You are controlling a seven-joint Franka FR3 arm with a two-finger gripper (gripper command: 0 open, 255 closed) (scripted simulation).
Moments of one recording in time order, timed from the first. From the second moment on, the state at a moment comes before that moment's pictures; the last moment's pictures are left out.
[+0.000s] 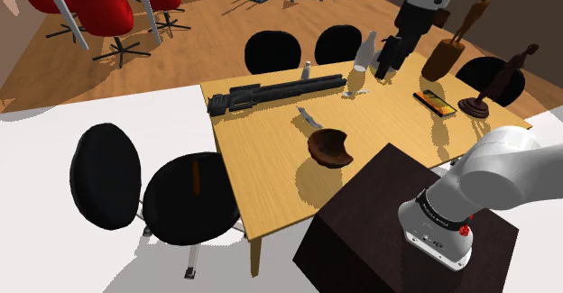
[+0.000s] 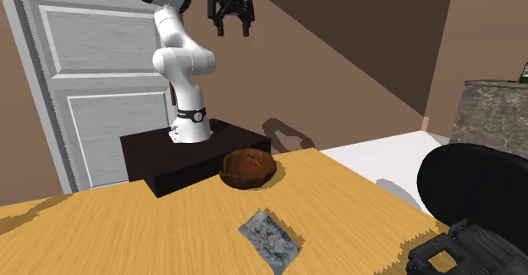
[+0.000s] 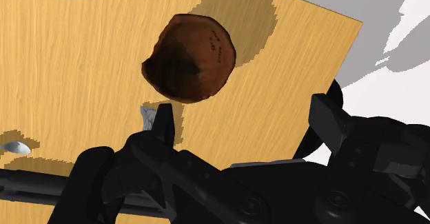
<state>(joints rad) -0.02 -0.76 0.02 -2.40 0.07 1.63 -0.02</state>
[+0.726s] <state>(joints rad) -0.05 -0.57 -0.02 -2.53 0.08 1.99 -0.05</state>
